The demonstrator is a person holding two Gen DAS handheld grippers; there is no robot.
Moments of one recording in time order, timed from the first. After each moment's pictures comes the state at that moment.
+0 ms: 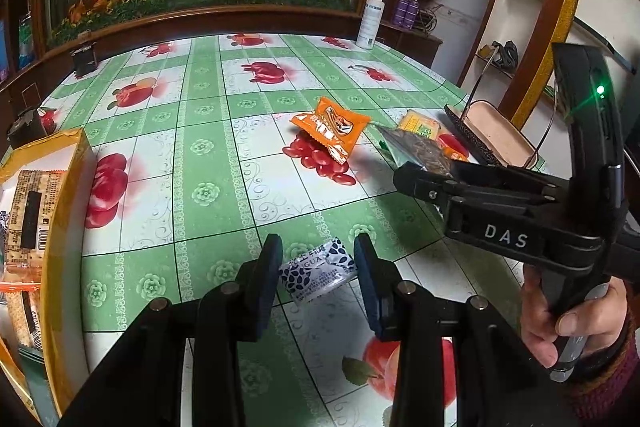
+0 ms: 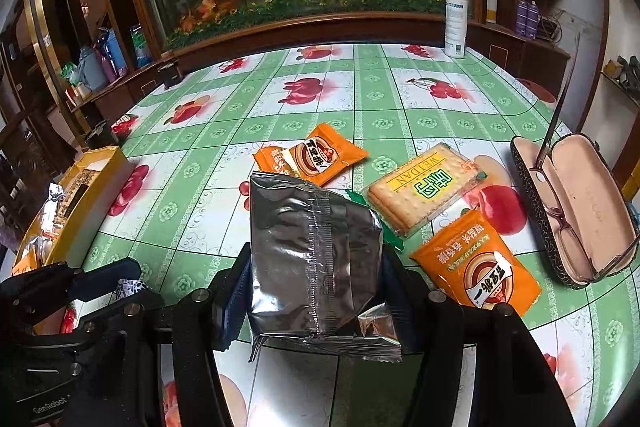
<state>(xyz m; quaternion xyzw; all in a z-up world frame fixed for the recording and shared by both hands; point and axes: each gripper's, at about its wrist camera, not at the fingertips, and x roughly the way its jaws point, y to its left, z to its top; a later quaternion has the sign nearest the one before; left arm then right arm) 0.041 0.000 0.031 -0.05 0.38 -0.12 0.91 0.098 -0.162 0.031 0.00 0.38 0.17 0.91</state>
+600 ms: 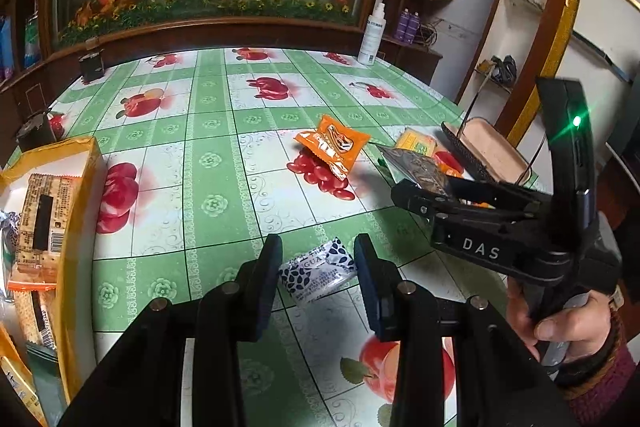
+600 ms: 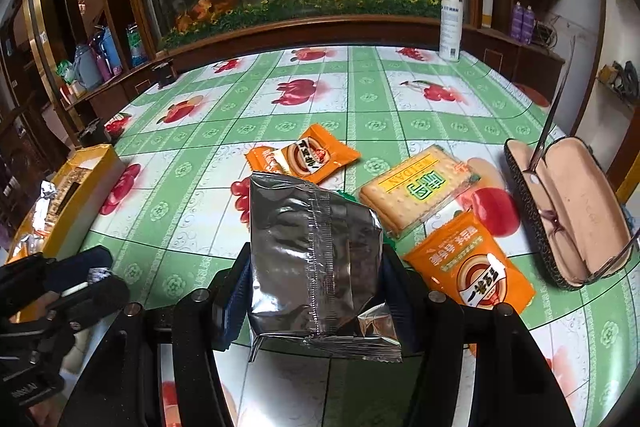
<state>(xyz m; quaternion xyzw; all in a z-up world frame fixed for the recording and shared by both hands) 0.033 0.009 0.043 -0.06 0.36 -0.12 0.92 0.098 -0.160 0.030 -0.02 0.37 0.15 0.92</state>
